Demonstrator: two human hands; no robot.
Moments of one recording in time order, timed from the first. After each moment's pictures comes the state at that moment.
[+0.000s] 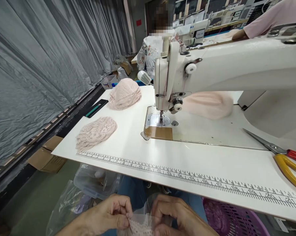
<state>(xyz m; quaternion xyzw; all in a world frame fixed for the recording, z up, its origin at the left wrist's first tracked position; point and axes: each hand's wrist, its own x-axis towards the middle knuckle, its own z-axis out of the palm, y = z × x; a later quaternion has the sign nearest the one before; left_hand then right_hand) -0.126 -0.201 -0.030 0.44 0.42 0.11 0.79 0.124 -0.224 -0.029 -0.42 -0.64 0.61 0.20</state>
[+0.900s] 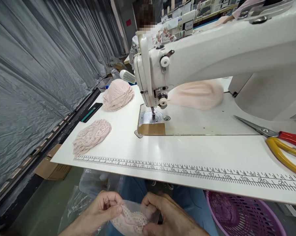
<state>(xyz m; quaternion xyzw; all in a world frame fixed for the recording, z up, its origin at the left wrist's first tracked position) -0.137 -0.203 -0.022 0.49 0.50 0.15 0.70 0.102 -0.228 -0.049 -0.50 -0.61 0.60 0.15</state>
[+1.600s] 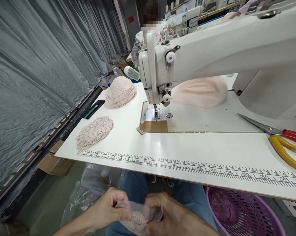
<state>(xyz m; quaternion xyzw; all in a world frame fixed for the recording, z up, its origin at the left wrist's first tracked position) -0.122 -0.206 -0.024 0.54 0.54 0.08 0.64 0.097 -0.225 -0.057 -0.38 -0.59 0.68 0.21</state>
